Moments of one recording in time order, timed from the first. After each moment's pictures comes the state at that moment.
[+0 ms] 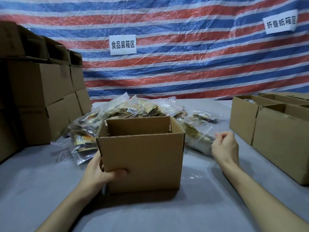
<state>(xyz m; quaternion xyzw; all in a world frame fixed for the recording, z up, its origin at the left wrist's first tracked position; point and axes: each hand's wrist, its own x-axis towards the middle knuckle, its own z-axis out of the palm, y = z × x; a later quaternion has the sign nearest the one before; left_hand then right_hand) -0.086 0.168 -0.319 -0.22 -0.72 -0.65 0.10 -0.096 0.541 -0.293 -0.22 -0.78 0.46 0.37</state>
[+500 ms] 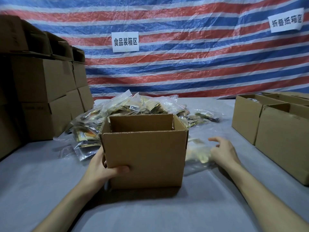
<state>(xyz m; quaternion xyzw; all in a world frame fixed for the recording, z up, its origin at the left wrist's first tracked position) -0.080 0.172 -0.314 -0.20 -0.73 -0.64 0.10 -0.093 0.544 -0.301 -0.20 -0.87 0.41 0.20</state>
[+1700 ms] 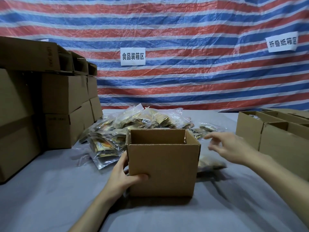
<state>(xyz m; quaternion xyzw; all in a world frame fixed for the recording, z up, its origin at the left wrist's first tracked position) -0.089 0.168 -0.317 -0.21 -0.71 -0.67 0.06 -0.059 0.529 -0.202 0.08 -0.97 0.12 0.18</state>
